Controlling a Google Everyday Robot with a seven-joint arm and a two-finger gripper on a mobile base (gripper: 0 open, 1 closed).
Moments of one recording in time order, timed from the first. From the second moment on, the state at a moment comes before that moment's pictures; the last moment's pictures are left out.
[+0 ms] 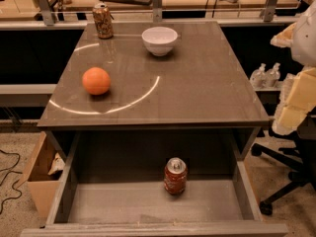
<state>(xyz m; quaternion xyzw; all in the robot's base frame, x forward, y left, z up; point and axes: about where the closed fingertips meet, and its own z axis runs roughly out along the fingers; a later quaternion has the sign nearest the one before) 0.438 -0.214 0.985 -0.60 0.78 -0.05 0.17</state>
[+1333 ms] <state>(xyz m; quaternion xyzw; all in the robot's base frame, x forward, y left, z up) 0.403 -0.196 0.936 -0.53 0.81 0.03 0.26</state>
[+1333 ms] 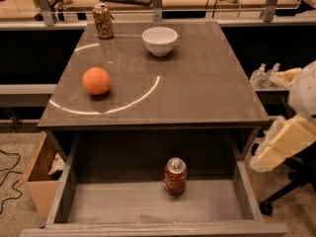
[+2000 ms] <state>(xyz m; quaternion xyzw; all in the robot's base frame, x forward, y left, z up) 0.372 -0.162 0.864 -0.46 0.81 0.10 0.35</state>
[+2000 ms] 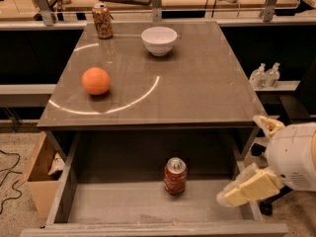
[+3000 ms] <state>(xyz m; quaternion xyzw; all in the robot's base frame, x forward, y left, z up) 0.374 -0.124 0.836 -0.45 0.78 0.13 0.42</state>
